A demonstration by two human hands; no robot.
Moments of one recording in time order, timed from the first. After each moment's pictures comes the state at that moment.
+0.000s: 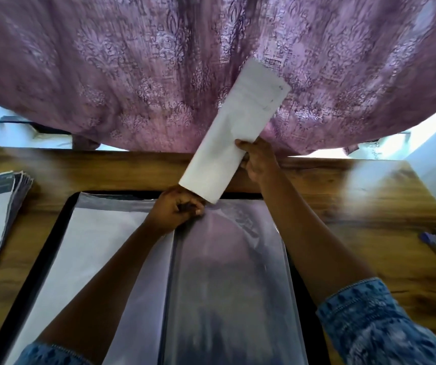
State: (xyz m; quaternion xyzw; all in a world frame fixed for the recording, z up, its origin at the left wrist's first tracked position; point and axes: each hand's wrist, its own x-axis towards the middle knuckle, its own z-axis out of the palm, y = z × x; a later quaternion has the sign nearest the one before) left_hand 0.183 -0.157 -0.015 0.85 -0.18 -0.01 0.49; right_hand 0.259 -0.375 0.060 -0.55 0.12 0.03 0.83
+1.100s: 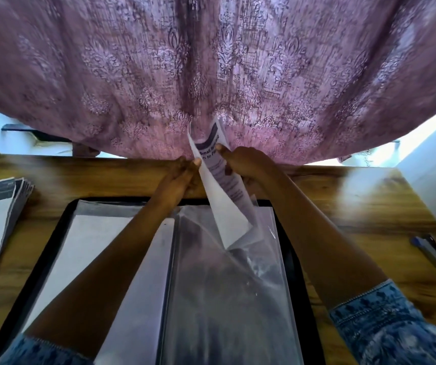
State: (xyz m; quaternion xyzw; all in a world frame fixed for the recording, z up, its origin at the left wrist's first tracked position) left_hand 0.212 -0.193 0.053 0.76 0.02 -0.09 0.65; right_hand 0.236 -0.366 0.116 -0.95 0.01 0.14 0.26
